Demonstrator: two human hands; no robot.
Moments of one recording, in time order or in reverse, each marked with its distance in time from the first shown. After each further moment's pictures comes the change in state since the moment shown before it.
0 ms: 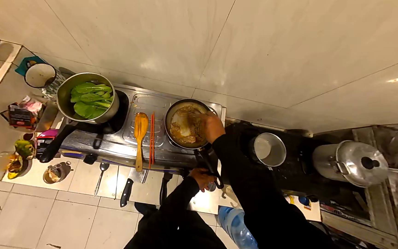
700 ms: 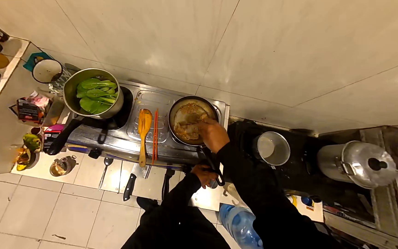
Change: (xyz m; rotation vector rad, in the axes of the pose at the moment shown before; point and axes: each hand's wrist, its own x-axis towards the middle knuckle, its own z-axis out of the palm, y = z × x) left_hand -0.005 0.000 -0.001 0.024 0.005 0.011; right_hand -0.044 -0.012 0.003 -0.079 -0.048 -0.124
